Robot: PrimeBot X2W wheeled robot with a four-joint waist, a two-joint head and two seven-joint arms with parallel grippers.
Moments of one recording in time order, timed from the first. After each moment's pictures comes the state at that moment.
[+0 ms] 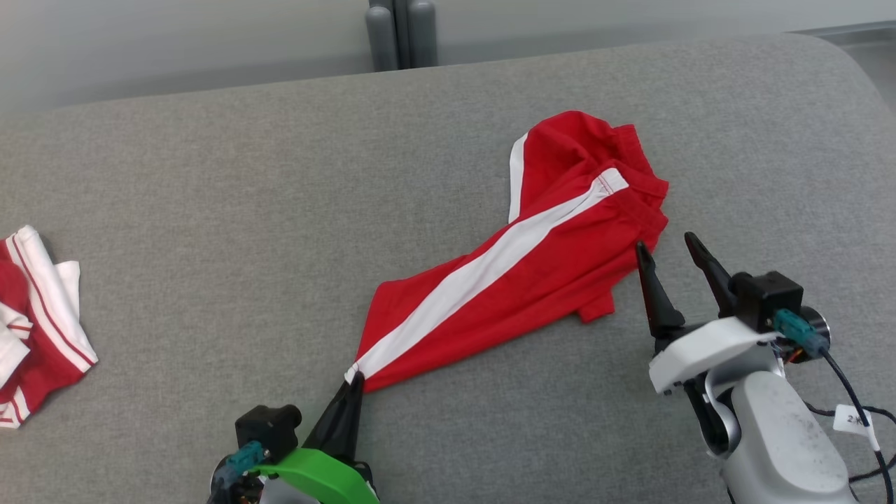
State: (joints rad) left arm -0.14 0.11 -0.45 0.48 -0.56 -0.13 -0.26; right arm -0.33 -0.05 0.04 0.42 0.16 0.13 -0.26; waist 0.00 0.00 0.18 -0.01
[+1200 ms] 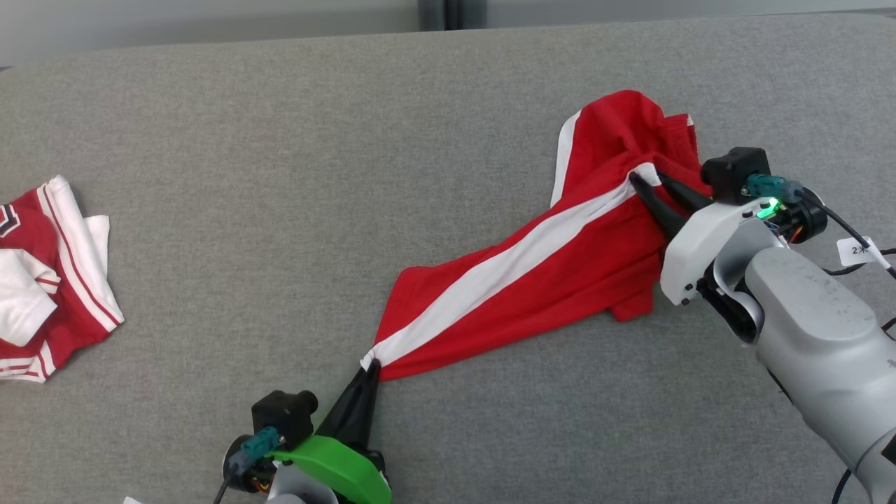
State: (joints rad) left arm -0.17 0.11 -0.49 0.48 -0.54 -0.13 -0.26; right arm -0.82 -0.33 0.70 0.81 0.63 0.13 -0.16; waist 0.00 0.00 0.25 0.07
